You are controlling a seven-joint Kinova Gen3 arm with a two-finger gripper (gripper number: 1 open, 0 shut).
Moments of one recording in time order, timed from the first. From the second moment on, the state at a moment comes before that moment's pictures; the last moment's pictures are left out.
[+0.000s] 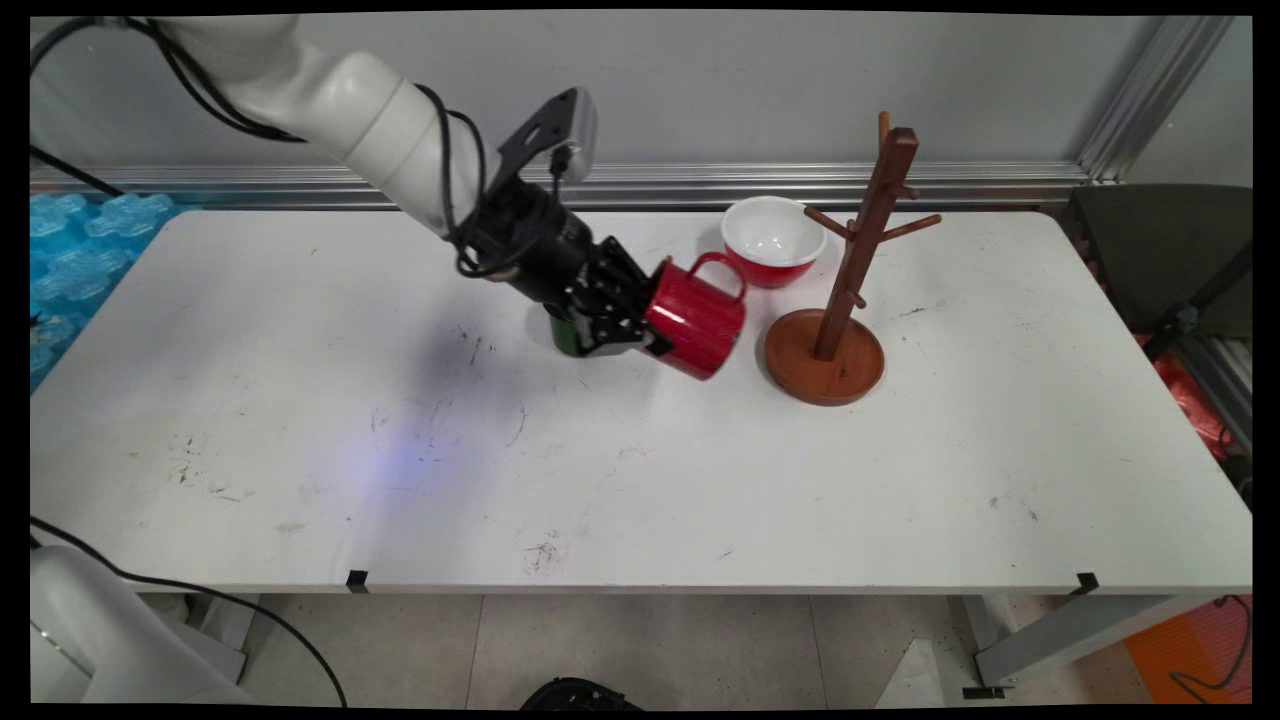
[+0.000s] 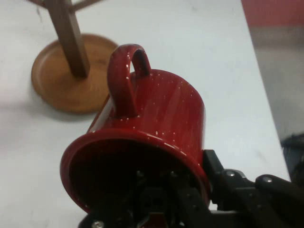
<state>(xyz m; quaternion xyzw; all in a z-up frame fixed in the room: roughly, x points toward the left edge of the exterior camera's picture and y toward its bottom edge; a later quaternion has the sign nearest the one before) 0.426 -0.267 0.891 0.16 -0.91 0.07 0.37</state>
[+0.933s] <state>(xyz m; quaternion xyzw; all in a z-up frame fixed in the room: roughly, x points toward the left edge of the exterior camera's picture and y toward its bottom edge) 0.454 -0.260 0.905 0.08 -0.97 0.06 0.22</state>
